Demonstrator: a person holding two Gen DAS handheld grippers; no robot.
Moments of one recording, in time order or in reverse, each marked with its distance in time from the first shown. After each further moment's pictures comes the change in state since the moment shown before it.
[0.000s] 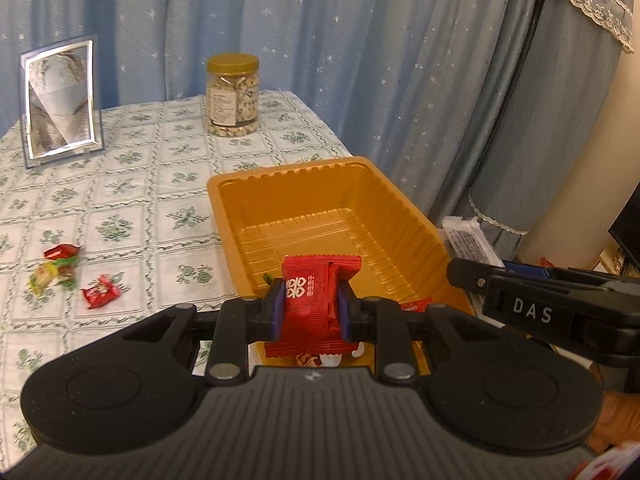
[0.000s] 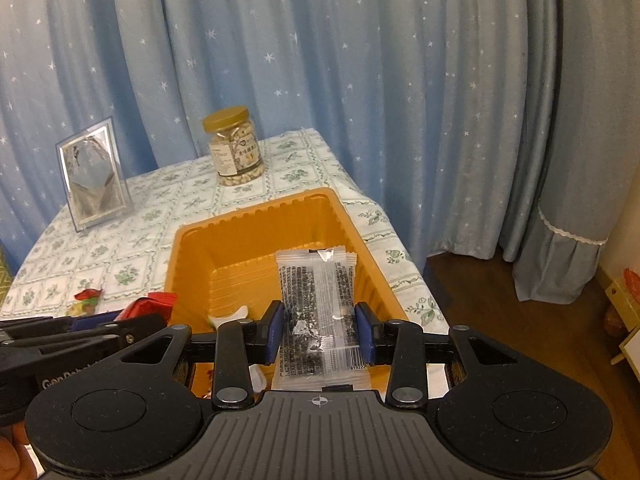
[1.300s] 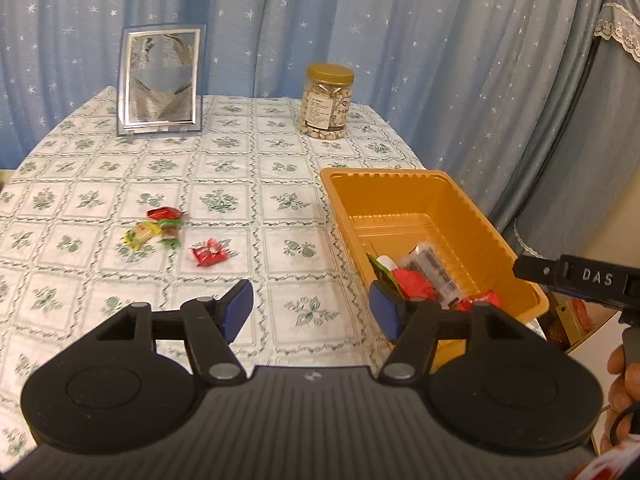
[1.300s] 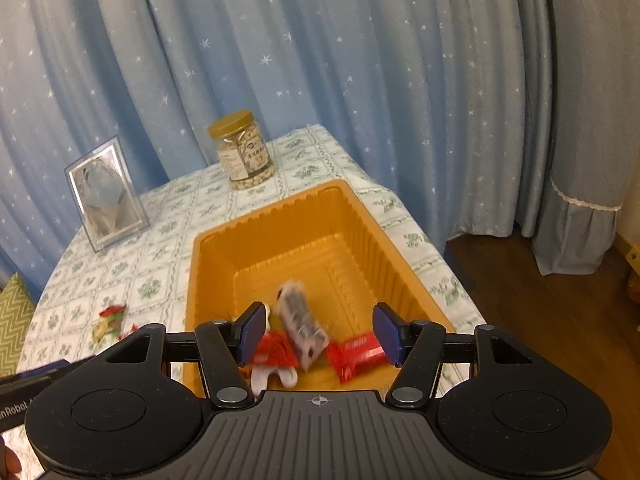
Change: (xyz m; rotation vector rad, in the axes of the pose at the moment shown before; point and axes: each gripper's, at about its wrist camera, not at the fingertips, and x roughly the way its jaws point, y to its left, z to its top) left arm -0.074 0.064 -0.036 -0.138 -0.049 0.146; right arm -0.024 0.004 -0.010 0.088 -0.001 0.058
